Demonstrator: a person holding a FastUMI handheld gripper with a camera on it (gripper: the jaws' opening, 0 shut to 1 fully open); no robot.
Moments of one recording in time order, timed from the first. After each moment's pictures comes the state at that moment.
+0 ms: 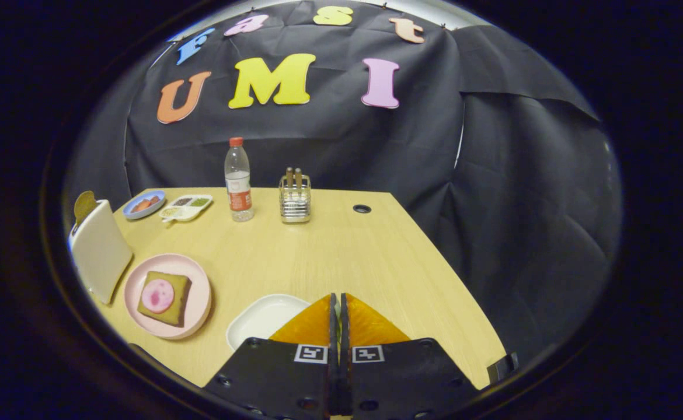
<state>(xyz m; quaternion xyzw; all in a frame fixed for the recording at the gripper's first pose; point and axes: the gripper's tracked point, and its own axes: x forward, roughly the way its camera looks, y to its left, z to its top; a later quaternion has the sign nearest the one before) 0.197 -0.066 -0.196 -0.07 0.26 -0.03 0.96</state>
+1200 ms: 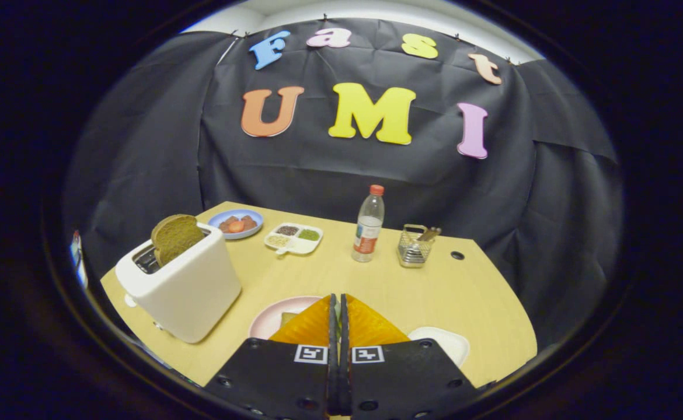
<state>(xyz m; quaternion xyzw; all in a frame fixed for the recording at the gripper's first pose) 0.158 0.192 -0.156 -0.10 0.22 0.12 0.96</state>
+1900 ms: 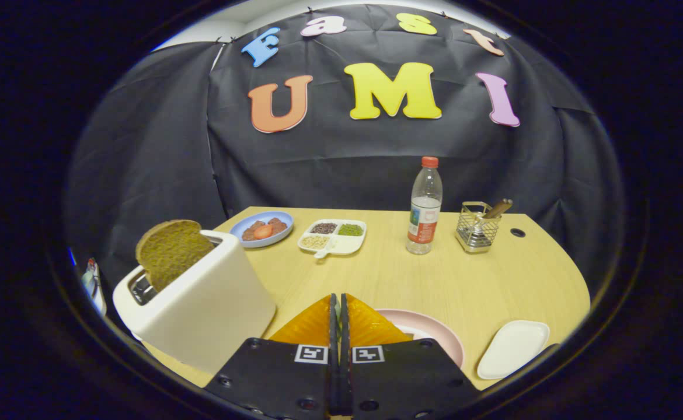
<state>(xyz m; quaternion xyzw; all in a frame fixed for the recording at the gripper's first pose) 0.222 0.253 -0.222 -0.03 0.24 0.16 0.96</state>
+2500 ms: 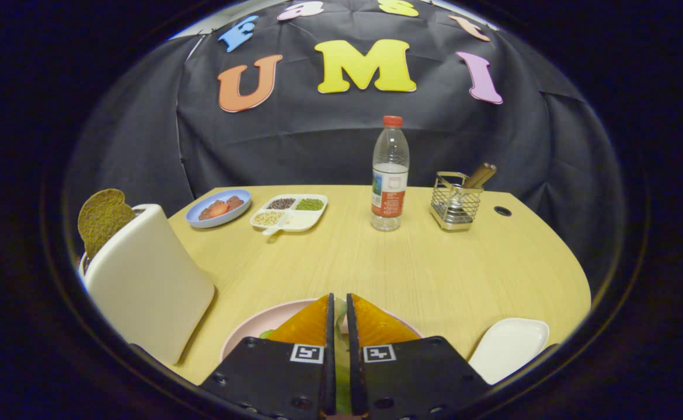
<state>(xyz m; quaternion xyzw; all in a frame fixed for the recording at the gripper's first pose) 0.256 0.202 -0.269 -0.04 0.28 0.11 0.95</state>
